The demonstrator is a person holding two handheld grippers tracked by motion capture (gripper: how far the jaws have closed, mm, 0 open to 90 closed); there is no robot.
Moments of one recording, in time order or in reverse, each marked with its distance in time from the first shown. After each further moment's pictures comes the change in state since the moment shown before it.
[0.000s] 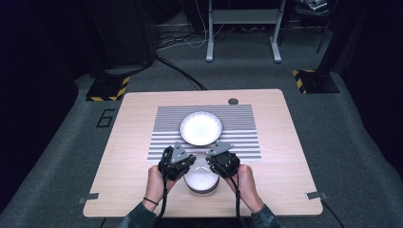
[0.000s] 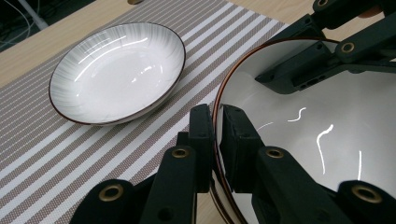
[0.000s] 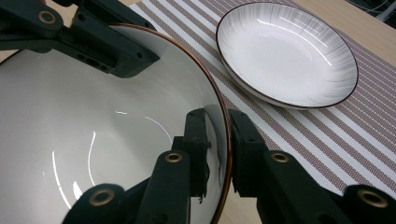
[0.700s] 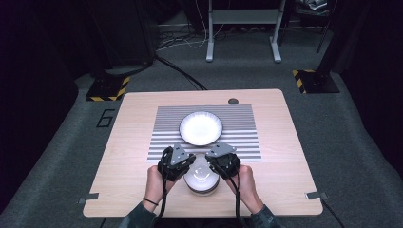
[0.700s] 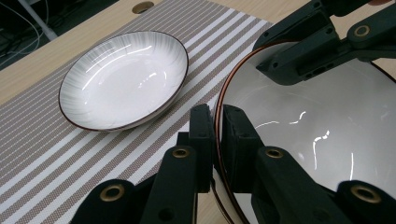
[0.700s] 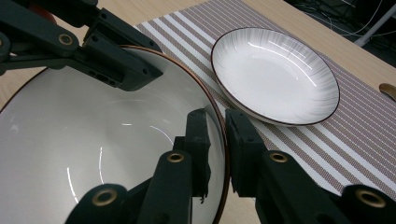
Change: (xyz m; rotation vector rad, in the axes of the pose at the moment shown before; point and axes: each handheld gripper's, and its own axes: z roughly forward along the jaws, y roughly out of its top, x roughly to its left) left arm -0.003 0.002 -0.005 -0.017 0.023 0.027; right arm 0.004 0.002 -0.010 -0.083 -0.031 -0.023
